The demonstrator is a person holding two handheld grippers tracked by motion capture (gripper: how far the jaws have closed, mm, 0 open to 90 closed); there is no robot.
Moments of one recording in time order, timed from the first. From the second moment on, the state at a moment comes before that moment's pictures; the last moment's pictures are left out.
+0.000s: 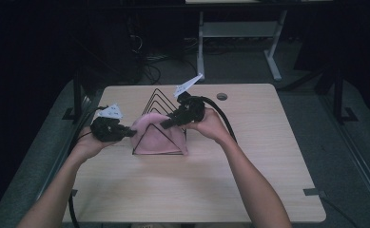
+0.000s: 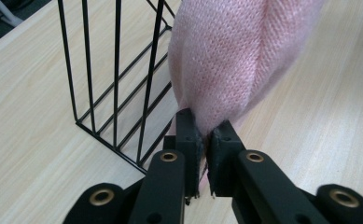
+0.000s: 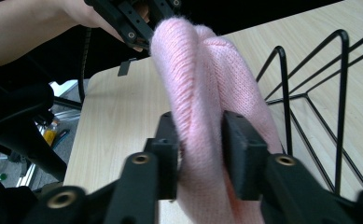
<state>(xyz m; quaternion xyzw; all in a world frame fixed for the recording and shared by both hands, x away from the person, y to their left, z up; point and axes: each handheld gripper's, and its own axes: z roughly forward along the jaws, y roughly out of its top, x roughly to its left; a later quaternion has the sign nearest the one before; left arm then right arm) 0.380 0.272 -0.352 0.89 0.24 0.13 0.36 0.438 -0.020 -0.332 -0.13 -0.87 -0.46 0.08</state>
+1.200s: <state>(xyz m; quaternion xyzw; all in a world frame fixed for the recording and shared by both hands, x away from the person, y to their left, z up) 0.384 0.288 -0.349 0.89 0.26 0.13 0.34 0.433 -0.027 -0.335 -0.12 -0.88 -0.45 0.06</state>
